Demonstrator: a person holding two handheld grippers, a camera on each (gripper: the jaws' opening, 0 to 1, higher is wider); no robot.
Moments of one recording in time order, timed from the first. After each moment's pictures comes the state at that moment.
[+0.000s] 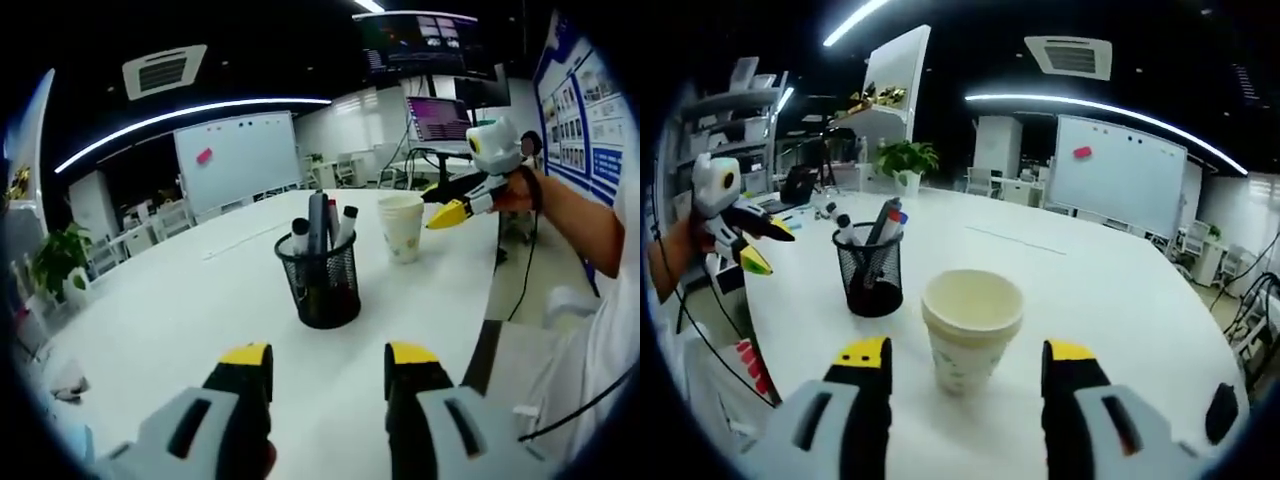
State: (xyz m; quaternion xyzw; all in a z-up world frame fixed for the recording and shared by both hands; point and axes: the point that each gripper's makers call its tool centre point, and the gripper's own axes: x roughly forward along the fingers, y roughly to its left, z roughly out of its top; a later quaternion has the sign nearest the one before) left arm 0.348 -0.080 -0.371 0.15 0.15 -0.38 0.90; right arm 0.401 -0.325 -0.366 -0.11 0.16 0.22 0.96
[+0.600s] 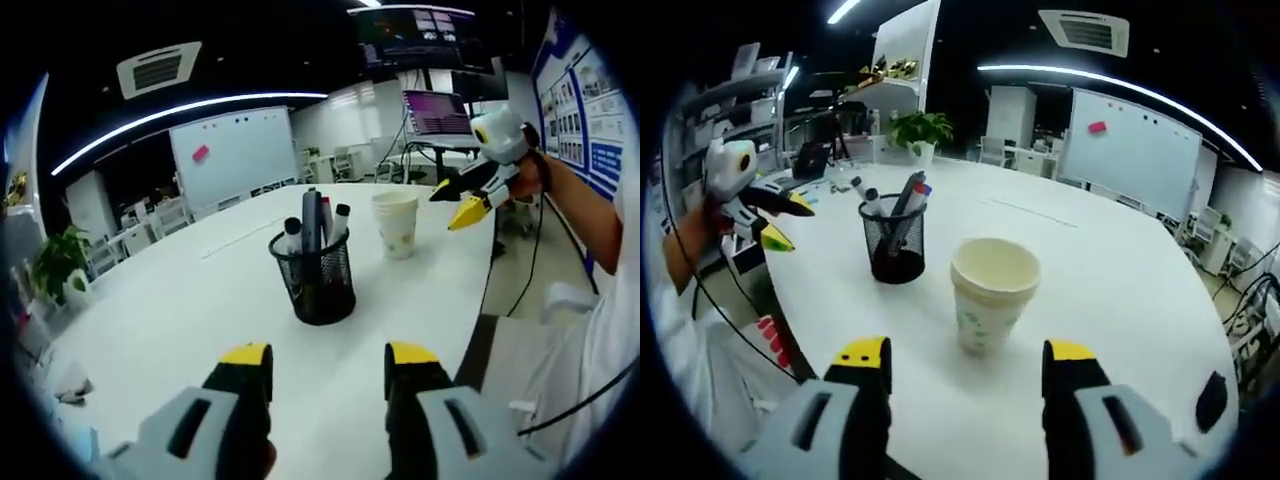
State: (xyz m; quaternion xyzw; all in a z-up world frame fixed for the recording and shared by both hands) left arm 0.341 -0.082 -0.369 0.16 0.16 -0.38 0.89; right arm 0.364 -0.323 -0.371 -0.13 0.22 0.25 0.93
